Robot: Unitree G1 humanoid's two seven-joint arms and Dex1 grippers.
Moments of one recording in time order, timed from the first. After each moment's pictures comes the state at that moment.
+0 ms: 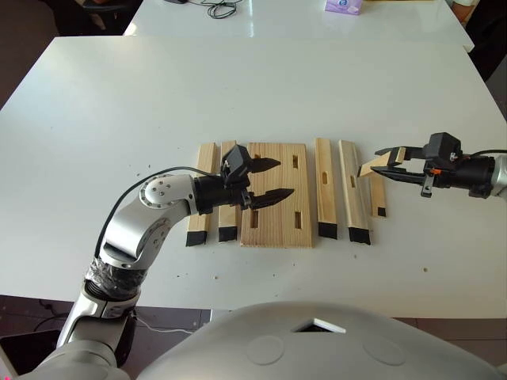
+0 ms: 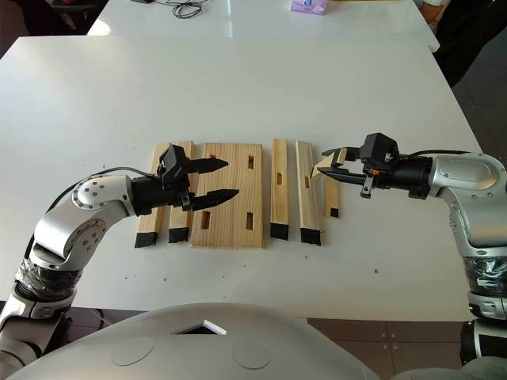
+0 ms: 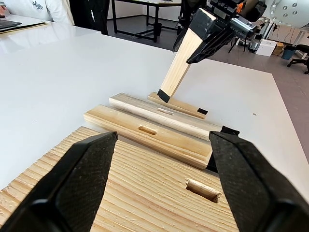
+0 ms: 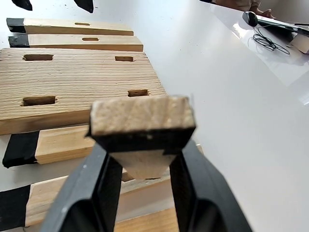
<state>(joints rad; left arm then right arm) -0.11 0.54 -0.20 -0.47 -0.54 0.59 -0.81 -0.05 -0.94 -0.07 -0.11 0.41 0.12 1.15</state>
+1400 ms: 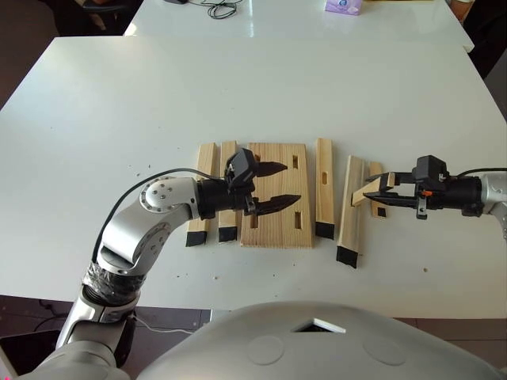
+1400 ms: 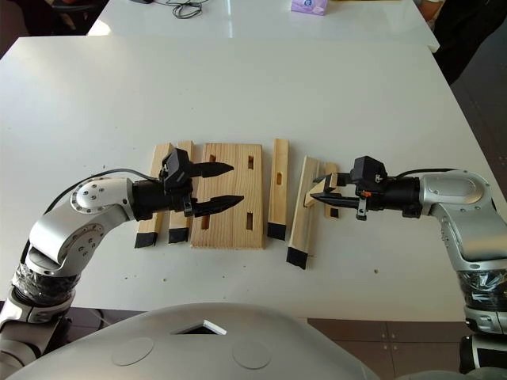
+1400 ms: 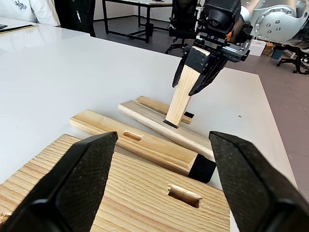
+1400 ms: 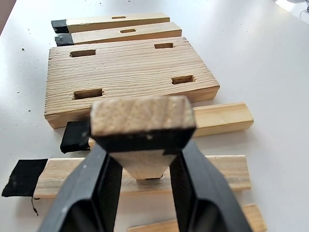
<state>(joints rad) -0.10 0.54 -0.20 -0.55 -0.57 0.66 -0.79 0.01 -0.92 -0.04 -0.13 0.43 0.21 1.25</state>
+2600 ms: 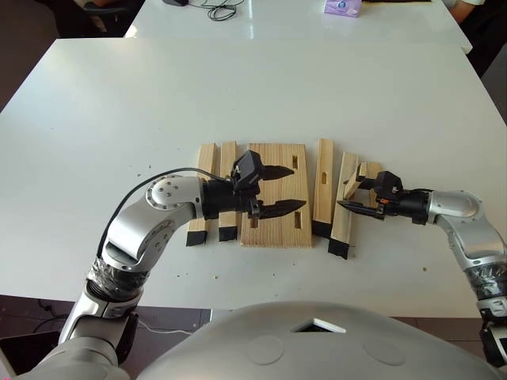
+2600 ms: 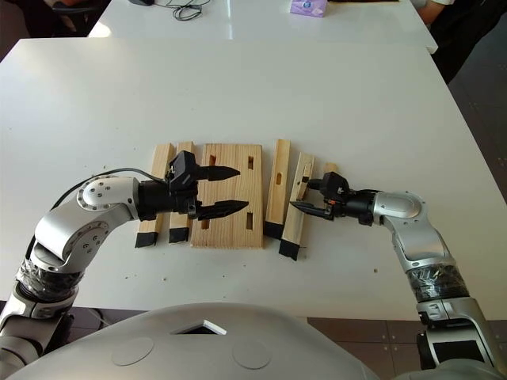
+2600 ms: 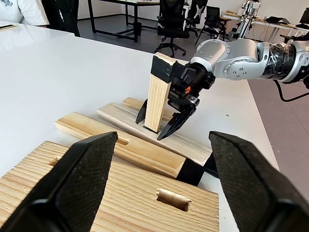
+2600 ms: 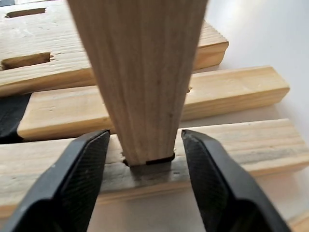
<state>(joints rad) -0.14 0.54 -0.23 -0.52 -0.57 0.66 -0.83 0.00 -0.71 0.14 0.14 0.26 -0.02 1.04</state>
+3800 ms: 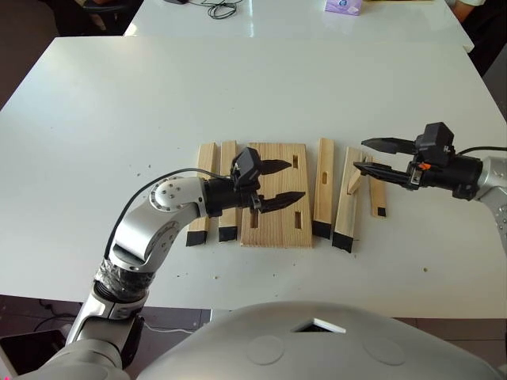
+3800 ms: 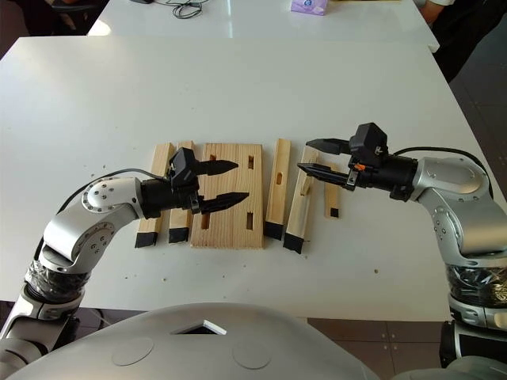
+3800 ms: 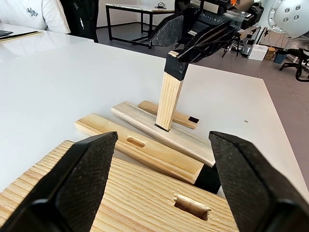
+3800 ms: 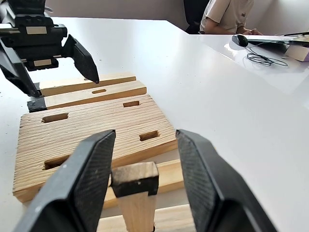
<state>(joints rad) -0.11 0.50 -0.24 -0.50 -0.53 0.59 -0.79 -0.04 -0.83 -0.13 -0.31 0.55 0.40 1.05</state>
